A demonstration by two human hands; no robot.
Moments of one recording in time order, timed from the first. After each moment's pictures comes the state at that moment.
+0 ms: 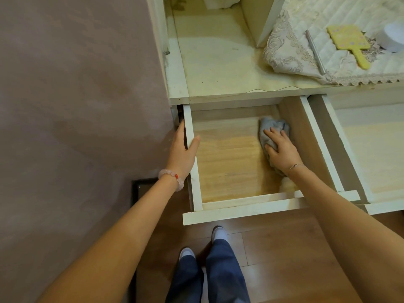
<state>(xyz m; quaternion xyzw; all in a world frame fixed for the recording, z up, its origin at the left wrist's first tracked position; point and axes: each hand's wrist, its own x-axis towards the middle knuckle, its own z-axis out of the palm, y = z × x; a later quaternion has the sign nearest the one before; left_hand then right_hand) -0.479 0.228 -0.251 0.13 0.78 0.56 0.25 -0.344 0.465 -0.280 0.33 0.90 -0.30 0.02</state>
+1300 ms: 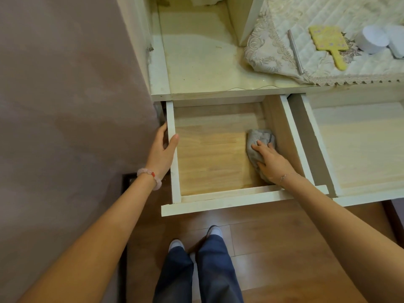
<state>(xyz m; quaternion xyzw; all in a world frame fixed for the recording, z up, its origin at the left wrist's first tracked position) -0.469 0.221 -0.245 0.10 0.76 0.58 0.26 -0.307 0.461 -0.253 0.27 0.92 -0.21 0.19</state>
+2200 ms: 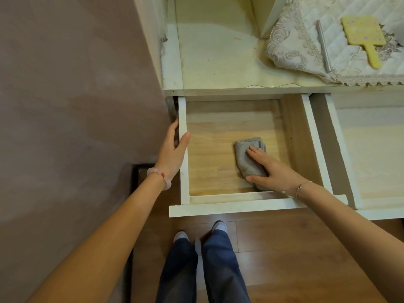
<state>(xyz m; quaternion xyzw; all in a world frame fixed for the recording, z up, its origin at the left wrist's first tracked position) -0.466 0.223 -0.244 0.09 0.76 0.58 0.27 -0.314 0.447 -0.247 0.13 0.90 -0.35 0.24</state>
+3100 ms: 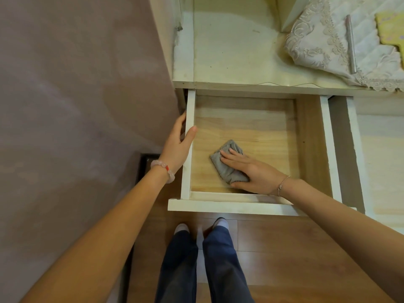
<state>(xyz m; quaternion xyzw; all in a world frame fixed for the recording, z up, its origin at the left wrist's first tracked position) -0.465 0.225 -0.242 0.08 0.78 0.57 0.26 -0.346 0.422 -0.272 -0.11 0.92 -0.30 0.23</state>
